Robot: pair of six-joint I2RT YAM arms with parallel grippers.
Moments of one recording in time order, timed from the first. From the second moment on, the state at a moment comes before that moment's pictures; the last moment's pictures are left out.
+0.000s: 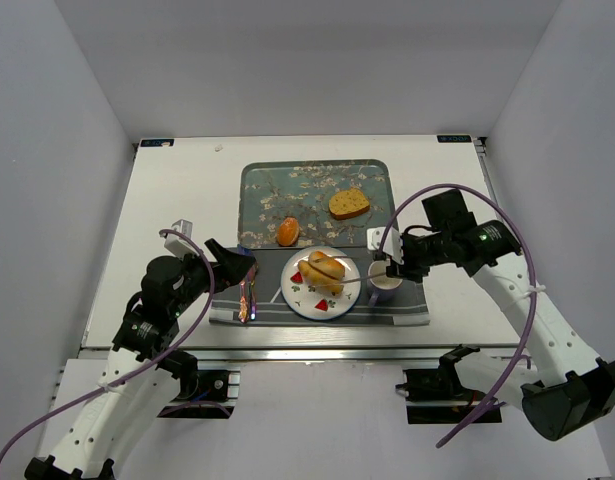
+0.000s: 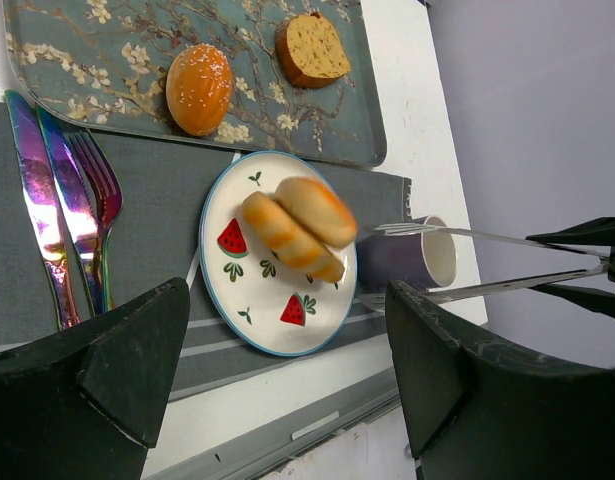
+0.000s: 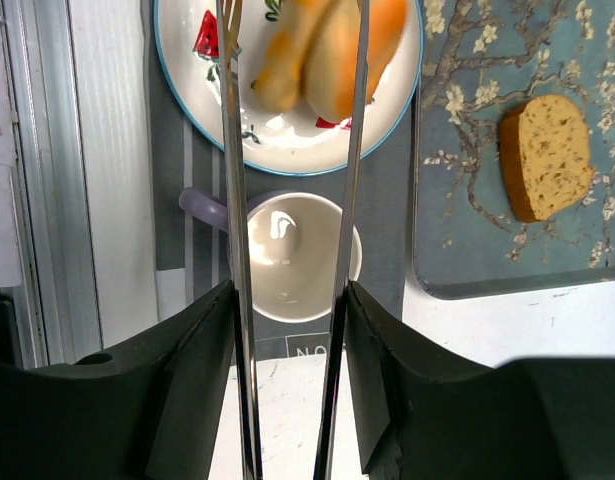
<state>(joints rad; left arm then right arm) -0.37 0.49 0.53 -0.34 0.15 -0.76 0.45 1.09 1.14 -1.08 -0.54 -1.14</state>
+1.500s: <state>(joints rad) -0.37 0.47 0.53 -0.35 0.15 -0.76 0.41 1.21 1.07 -0.75 -0.35 -0.96</state>
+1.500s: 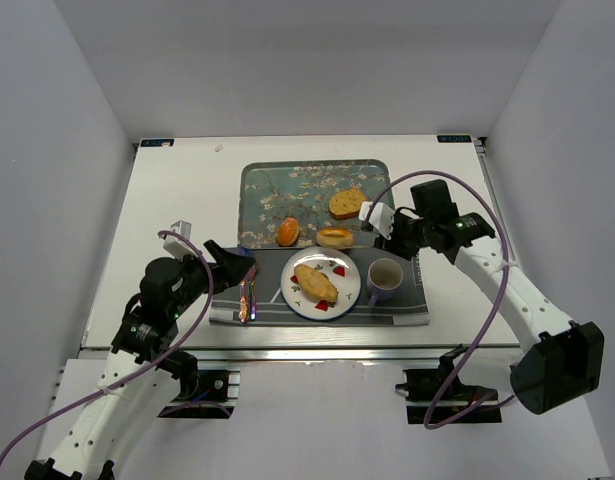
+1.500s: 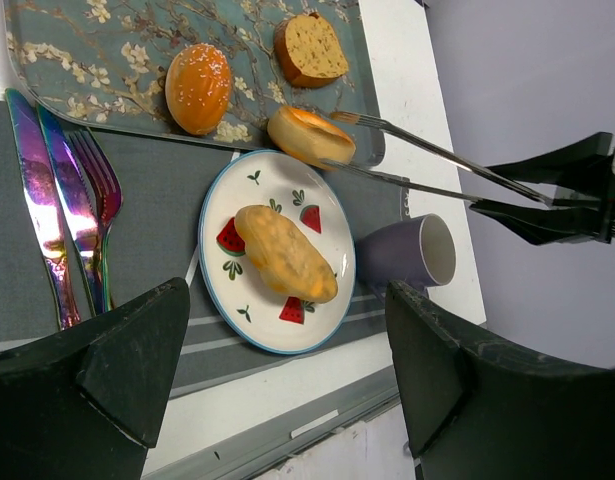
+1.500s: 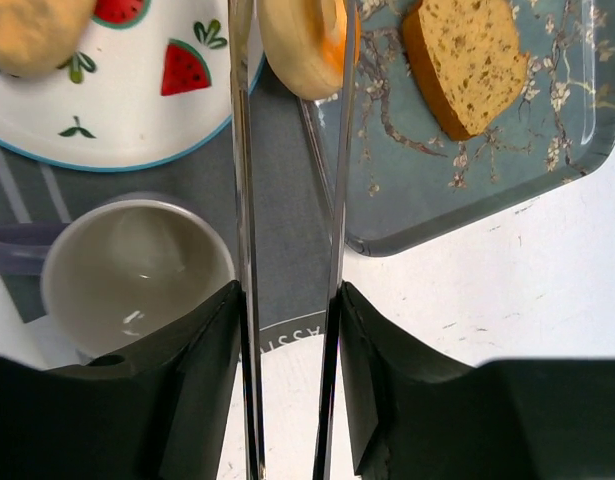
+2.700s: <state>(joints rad) -0.37 0.48 0.53 -0.34 0.15 -0.76 0.41 1.07 1.08 -0.91 -0.47 -1.02</state>
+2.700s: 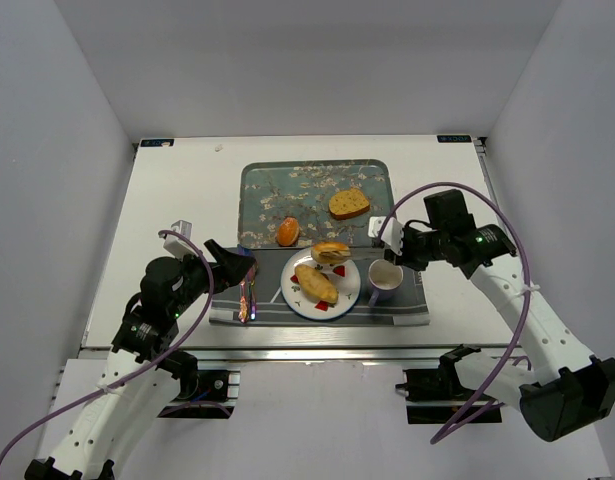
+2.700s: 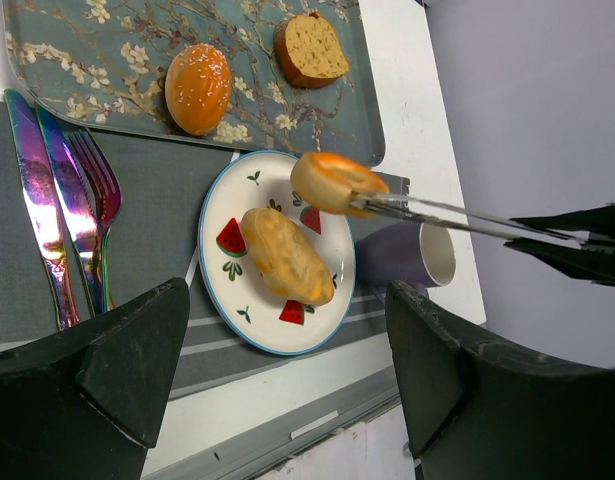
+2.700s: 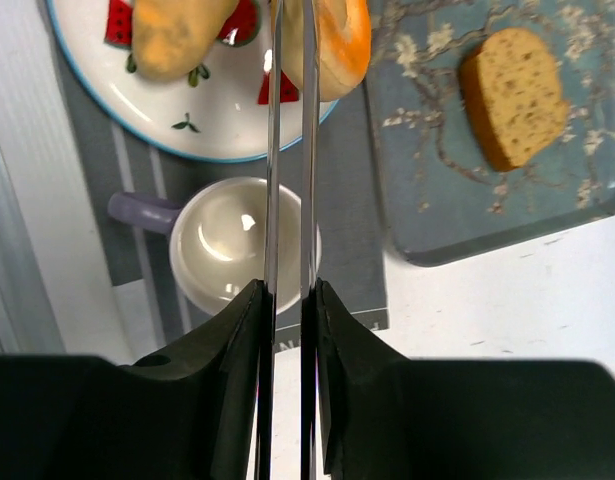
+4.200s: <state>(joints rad) -0.37 0.52 0.52 -0.31 0.16 -0.76 -0.32 1.43 0.81 -0.27 -0.40 -0.34</state>
